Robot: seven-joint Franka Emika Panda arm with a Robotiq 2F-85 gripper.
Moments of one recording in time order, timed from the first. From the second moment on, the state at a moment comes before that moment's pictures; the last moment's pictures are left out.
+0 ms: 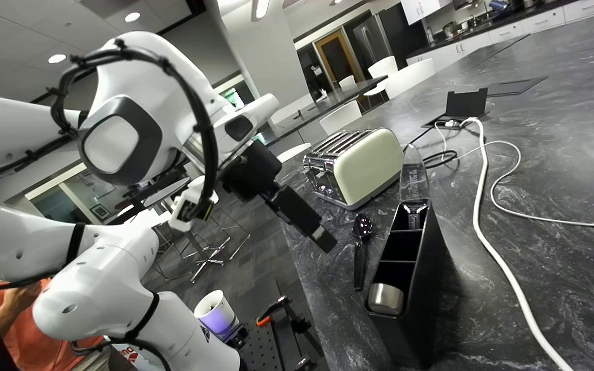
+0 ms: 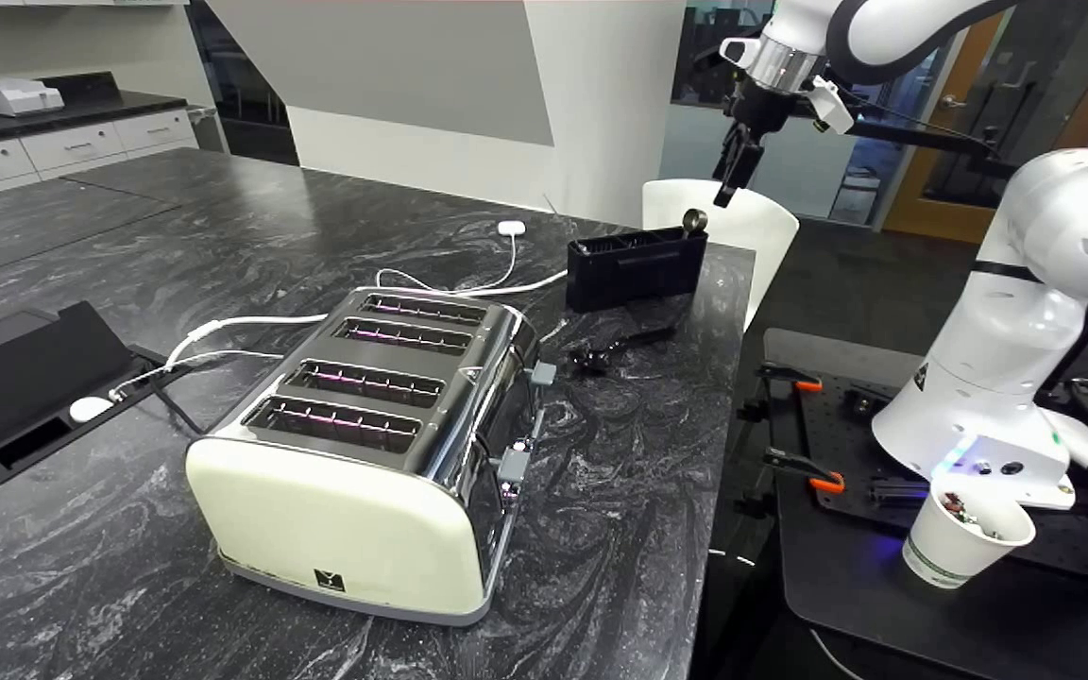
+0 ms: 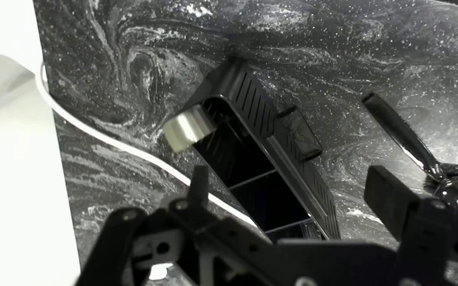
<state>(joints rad) -0.21 -0.67 -0.31 -2.79 -0.30 2.41 -0.41</state>
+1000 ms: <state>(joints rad) 0.14 -0.42 -0.20 -2.79 -0.29 2.62 -0.65</state>
